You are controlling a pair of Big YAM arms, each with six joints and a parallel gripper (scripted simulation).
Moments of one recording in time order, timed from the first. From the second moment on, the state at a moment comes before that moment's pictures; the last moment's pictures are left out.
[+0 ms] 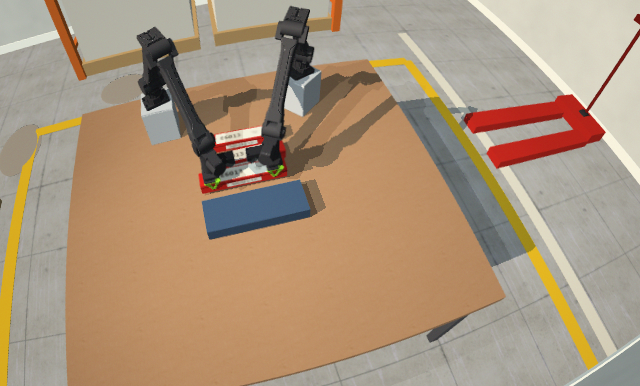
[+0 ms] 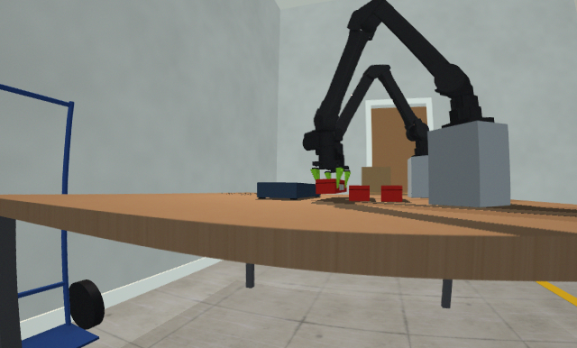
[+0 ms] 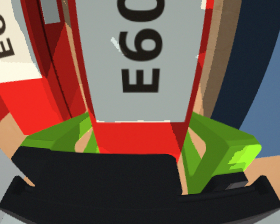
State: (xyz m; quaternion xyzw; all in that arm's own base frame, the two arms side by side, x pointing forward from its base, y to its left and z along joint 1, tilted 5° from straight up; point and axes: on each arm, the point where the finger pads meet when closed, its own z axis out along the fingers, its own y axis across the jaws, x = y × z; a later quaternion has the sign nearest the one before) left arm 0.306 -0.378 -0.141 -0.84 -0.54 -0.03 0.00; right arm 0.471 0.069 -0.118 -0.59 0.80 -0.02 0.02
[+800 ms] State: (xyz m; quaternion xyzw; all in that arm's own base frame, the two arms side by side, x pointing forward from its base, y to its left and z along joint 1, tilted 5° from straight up) left arm 0.306 -0.378 -0.128 -0.84 -0.54 -0.03 0.01; right arm 0.470 0.069 -0.106 -0.59 0.80 -0.02 0.01
